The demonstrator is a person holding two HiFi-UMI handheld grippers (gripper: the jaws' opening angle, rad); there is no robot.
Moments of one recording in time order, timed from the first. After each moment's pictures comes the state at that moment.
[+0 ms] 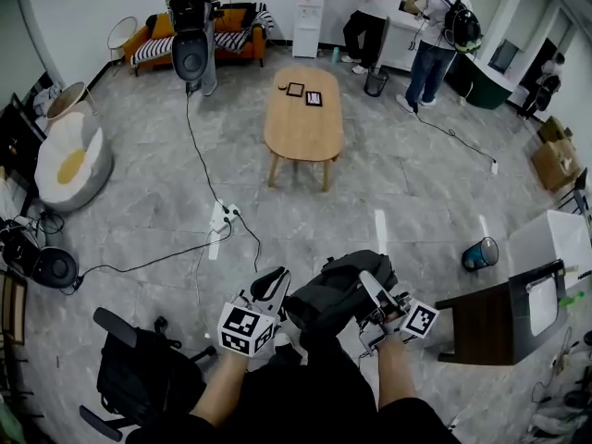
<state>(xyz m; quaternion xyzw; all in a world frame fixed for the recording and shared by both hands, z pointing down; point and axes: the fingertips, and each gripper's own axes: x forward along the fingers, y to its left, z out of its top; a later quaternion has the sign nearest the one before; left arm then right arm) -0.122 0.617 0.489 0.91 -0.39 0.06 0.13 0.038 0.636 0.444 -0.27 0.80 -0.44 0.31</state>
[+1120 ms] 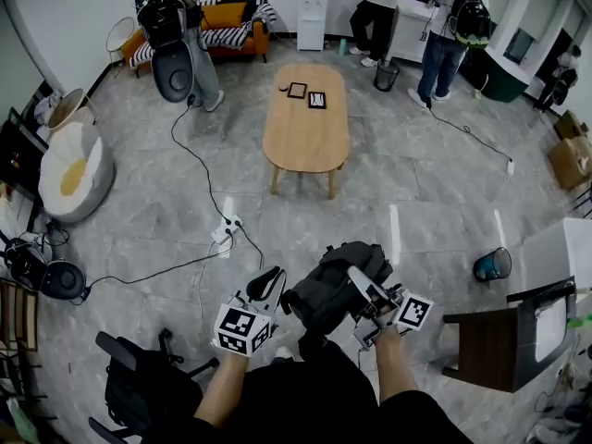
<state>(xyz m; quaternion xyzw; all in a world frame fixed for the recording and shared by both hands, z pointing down) -0.083 0.486 0.498 0.89 -0.42 0.09 0.15 0.064 0.490 0.458 -0.24 0.81 -0.46 0.28</state>
